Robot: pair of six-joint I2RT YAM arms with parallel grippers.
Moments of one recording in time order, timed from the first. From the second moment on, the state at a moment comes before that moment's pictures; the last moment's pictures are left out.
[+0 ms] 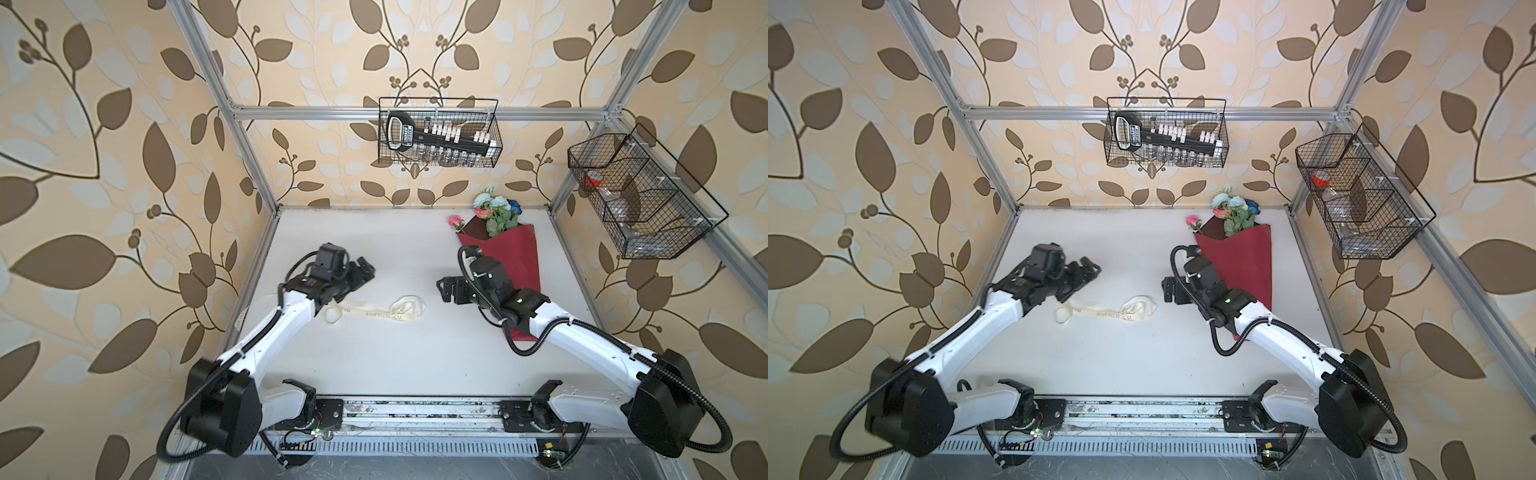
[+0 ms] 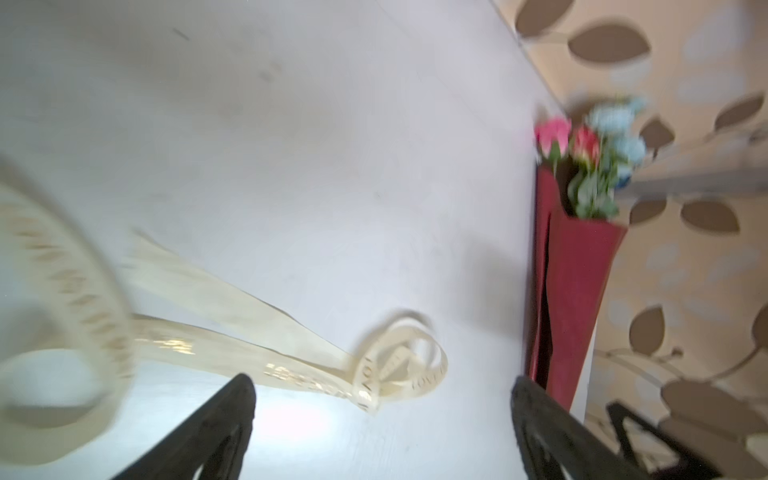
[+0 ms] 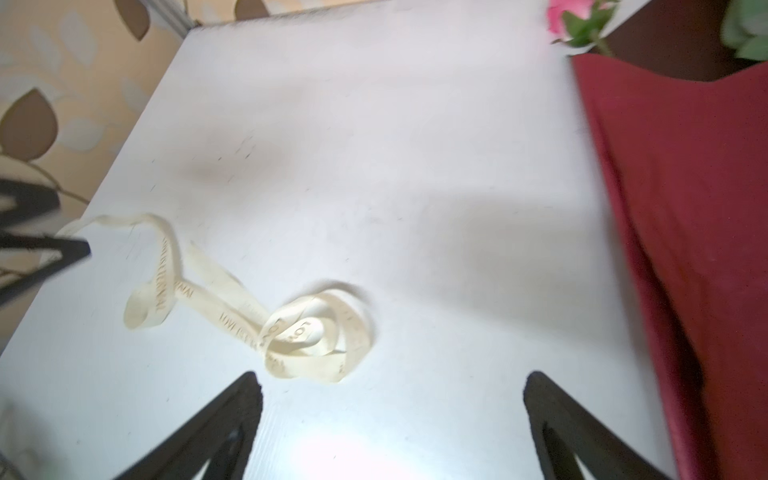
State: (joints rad) left arm -0.16 1.14 0.84 -0.48 0.15 -0.86; right arm 0.68 1.26 0.84 -0.29 0.14 0.45
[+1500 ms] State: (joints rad) left arm 0.18 1.70 0.88 -0.30 0.27 -0.86; right arm 0.82 1.92 1.26 -0.46 0.32 0.34
